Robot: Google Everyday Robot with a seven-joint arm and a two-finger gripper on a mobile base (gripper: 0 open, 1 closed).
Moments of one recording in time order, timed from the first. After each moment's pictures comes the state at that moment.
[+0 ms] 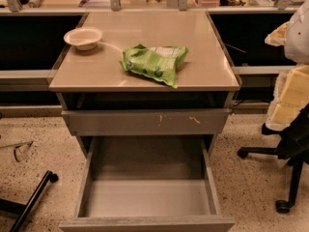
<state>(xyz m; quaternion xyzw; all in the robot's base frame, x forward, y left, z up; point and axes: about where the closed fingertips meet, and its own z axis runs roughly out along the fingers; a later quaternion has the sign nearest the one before) 0.438 -0.217 0.976 -0.60 0.78 -0.03 0.16</state>
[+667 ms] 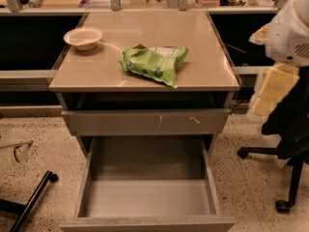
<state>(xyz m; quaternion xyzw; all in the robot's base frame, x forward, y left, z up) 0.468 -0.202 0.962 -0.61 0.77 -0.02 0.18</state>
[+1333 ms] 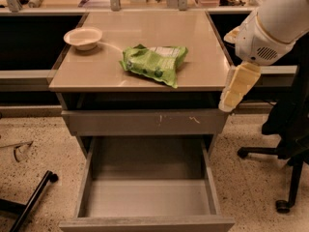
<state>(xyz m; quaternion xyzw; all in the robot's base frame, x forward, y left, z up) 0.524 -0.169 0.935 -0.62 0.75 0.00 0.23</state>
